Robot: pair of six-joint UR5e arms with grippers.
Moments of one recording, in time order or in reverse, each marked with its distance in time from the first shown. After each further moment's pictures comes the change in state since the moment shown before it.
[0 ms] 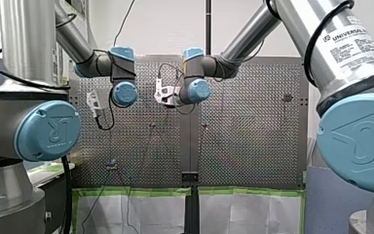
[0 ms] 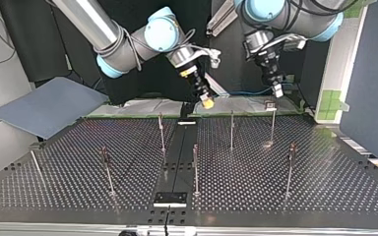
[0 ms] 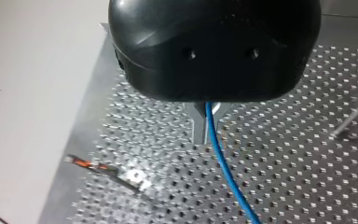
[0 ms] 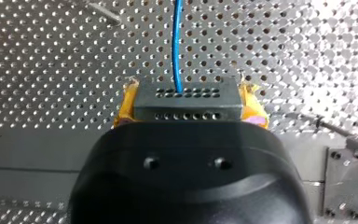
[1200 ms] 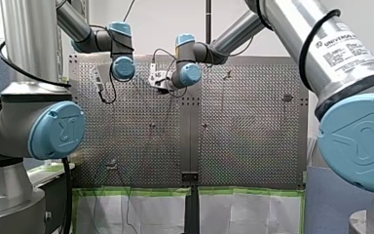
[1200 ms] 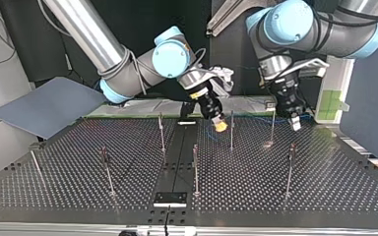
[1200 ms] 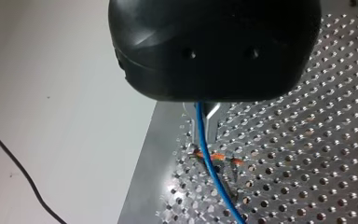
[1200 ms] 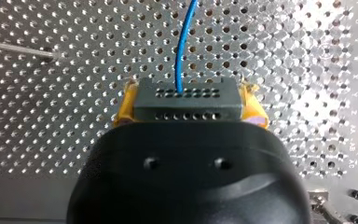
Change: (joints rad) left arm 0.110 0.040 0.230 -0.174 0.131 -0.025; right arm 0.004 0.090 -0.314 0.207 -0.029 0.027
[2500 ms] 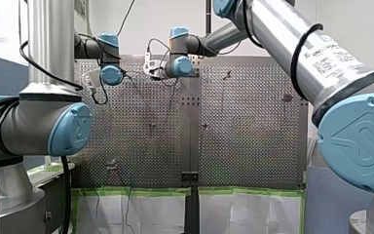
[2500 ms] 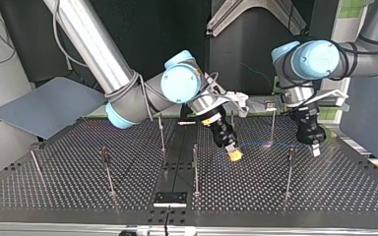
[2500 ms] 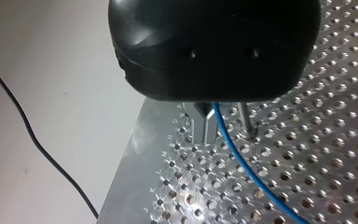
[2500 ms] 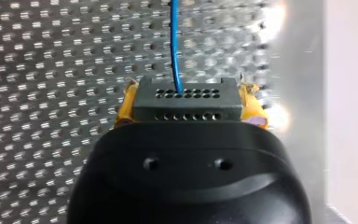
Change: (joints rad) left arm 0.217 -0.106 0.064 0.091 0.259 -0.074; right arm 0.003 0.135 -0.346 0.077 -0.023 -0.004
